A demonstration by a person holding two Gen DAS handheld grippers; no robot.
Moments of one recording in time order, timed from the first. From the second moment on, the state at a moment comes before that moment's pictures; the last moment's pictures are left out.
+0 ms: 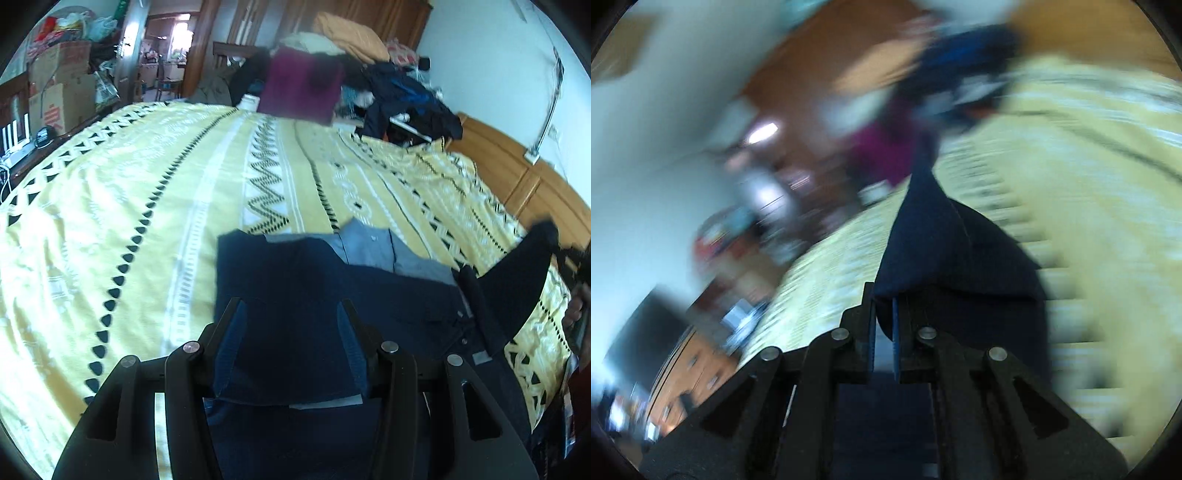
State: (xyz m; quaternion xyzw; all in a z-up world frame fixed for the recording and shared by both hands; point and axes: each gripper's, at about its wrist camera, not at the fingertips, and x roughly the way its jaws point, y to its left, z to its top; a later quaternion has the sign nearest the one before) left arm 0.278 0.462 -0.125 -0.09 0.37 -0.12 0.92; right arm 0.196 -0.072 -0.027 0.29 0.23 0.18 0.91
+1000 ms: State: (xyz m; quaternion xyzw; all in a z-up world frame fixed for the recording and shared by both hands) left arm 0.151 0.571 -0.179 -0.13 0.44 -0.03 0.89; right arm 0.289 0.237 -0.221 0.17 0.53 0.34 0.76
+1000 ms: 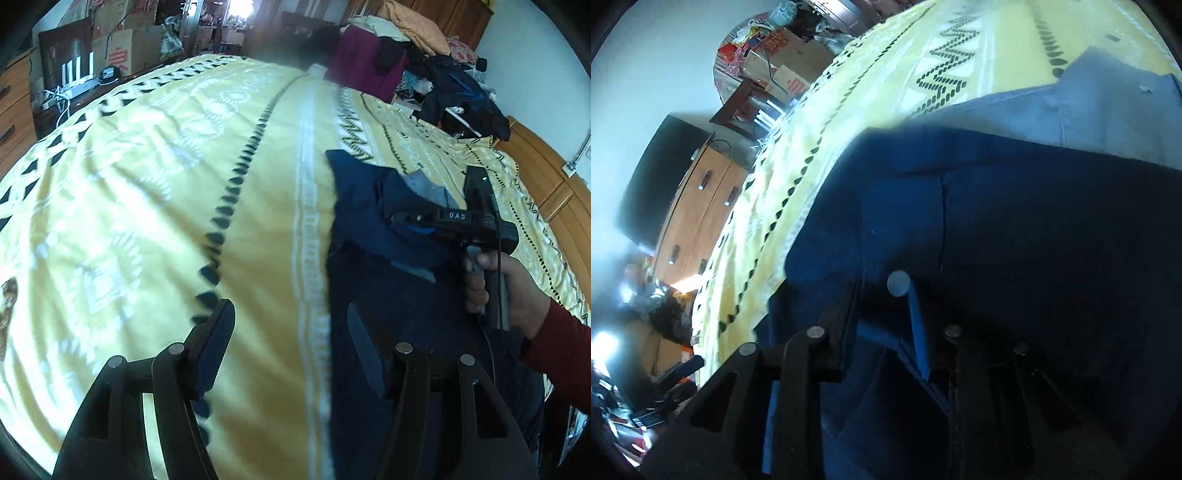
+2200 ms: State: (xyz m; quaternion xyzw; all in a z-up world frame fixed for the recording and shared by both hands) left arm 0.000 0.539 -0.236 -0.14 0.55 -0.22 0.79; right arm -0.099 -0.041 -0.204 0.14 0.60 0.15 0.77
